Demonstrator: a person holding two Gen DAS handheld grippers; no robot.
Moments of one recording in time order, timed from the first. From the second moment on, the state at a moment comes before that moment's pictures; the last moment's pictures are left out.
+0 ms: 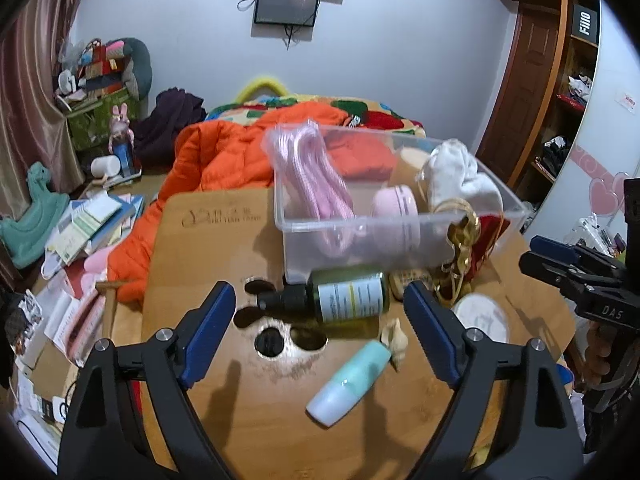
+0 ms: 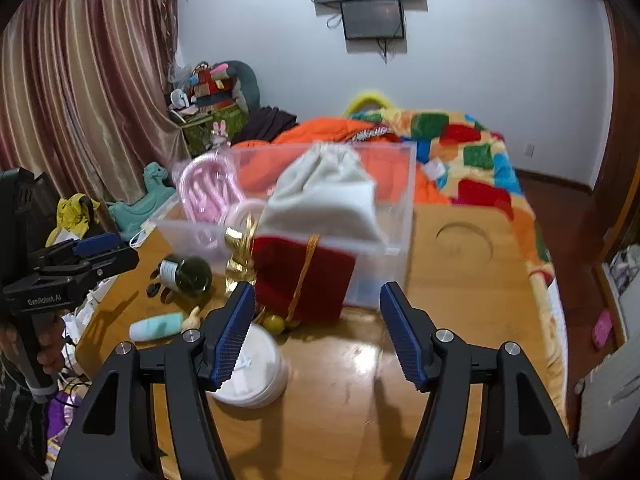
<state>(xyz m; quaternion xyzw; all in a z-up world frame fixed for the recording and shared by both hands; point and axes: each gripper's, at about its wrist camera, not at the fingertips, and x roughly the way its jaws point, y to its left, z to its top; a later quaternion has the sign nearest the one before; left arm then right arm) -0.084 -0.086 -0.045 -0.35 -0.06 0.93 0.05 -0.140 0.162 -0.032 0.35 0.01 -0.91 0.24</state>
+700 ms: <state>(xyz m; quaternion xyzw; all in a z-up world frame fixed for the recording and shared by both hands) -0.102 -0.074 -0.071 -0.38 -0.07 0.92 0.08 -0.138 0.121 -0.043 0.36 0.03 -0.90 0.25</state>
